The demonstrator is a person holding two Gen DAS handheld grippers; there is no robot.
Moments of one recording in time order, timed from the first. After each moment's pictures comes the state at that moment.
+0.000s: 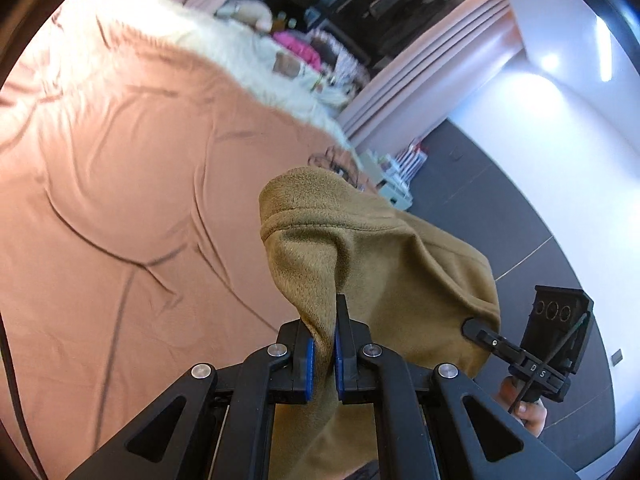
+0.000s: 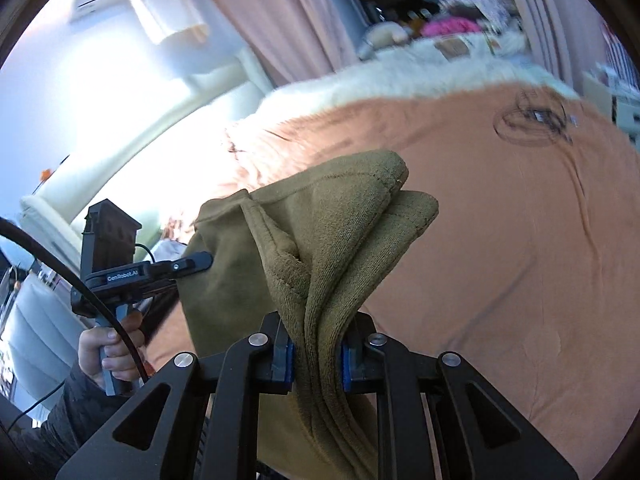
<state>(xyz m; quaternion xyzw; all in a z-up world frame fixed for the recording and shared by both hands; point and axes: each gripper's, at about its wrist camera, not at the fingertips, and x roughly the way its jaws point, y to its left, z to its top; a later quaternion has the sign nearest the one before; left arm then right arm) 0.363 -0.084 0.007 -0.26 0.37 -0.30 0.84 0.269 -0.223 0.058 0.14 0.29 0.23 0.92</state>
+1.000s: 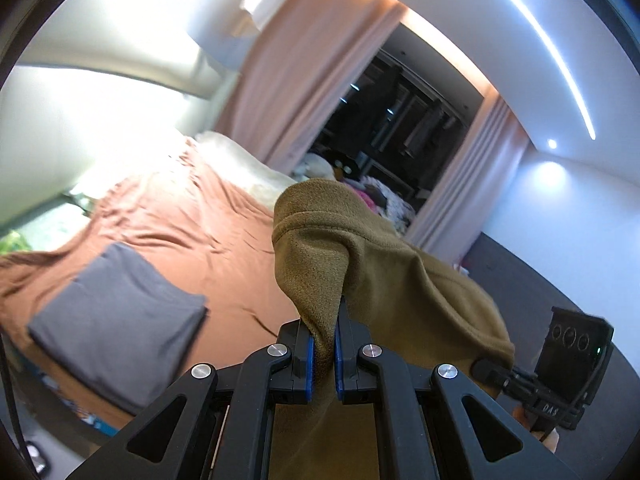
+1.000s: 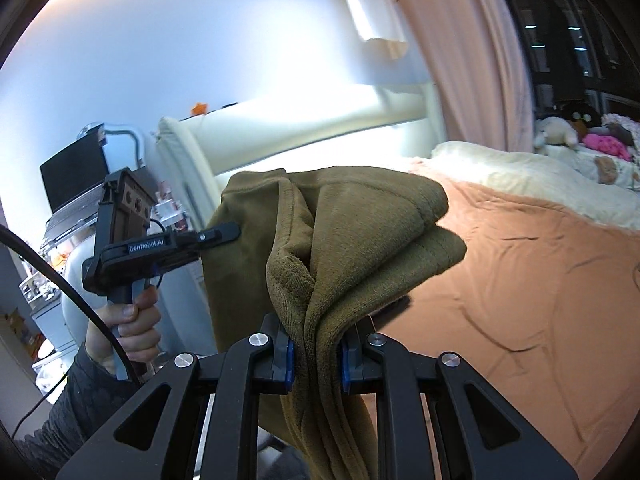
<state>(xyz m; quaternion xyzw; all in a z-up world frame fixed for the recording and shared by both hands) 0.108 0.227 0.171 -0.25 0.19 -0.13 0.94 0.109 -0.010 0.126 0.01 0.18 0.43 0.89</state>
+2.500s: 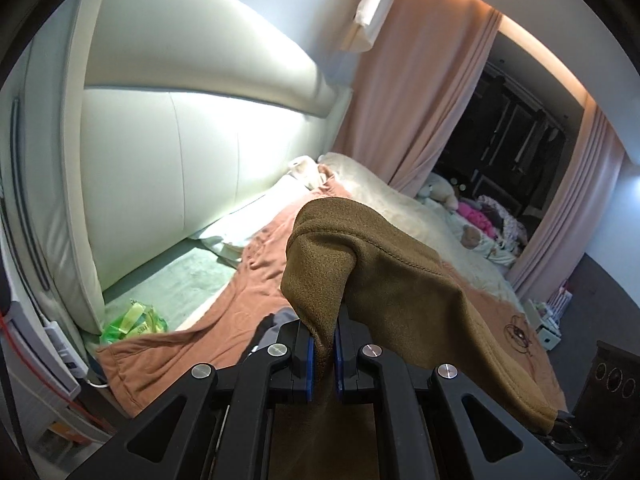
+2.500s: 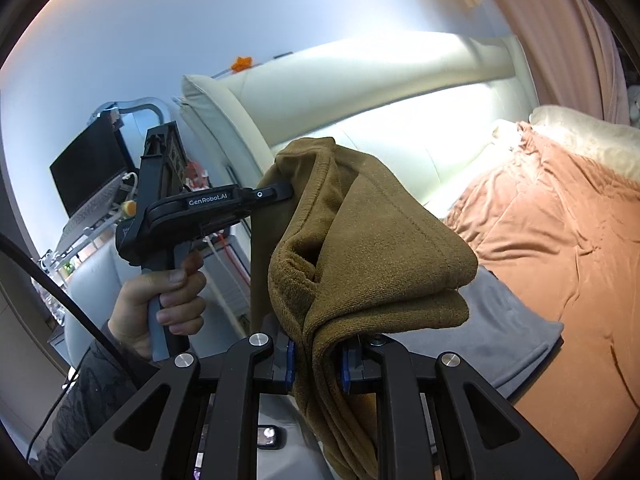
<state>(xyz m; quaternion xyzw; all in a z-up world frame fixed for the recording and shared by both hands) 0.204 0.462 0.138 -0.22 0.23 0.05 0.95 0.356 0.142 0.088 0.02 0.24 0.55 0.80</state>
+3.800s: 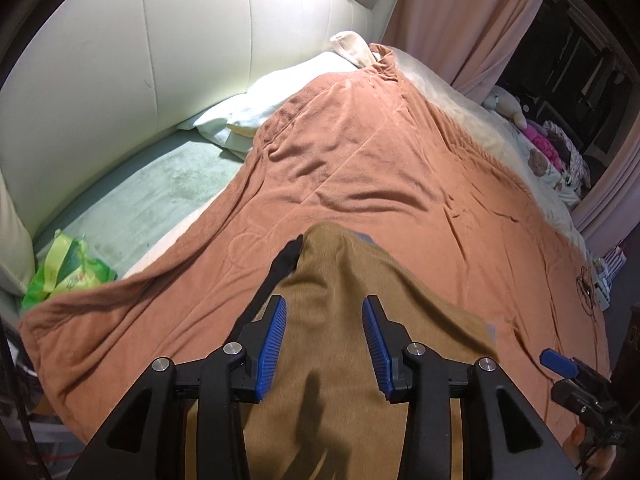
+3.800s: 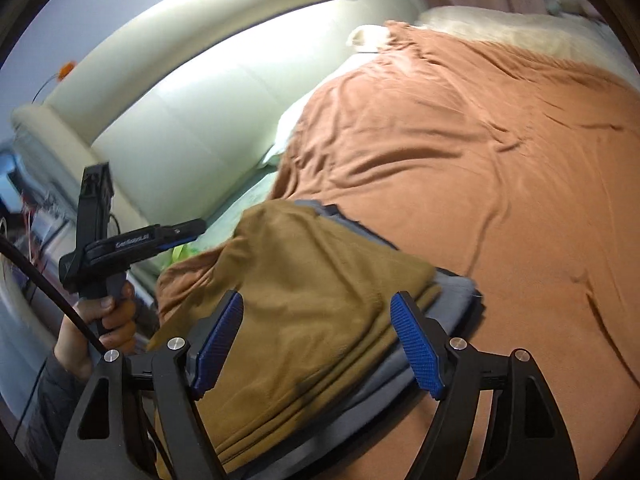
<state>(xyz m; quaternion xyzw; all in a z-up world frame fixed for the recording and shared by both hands) 0.371 0.454 -0.043 -0.21 0.40 0.10 0.89 0.526 0.150 -0.014 0.02 0.36 0.43 0.82</state>
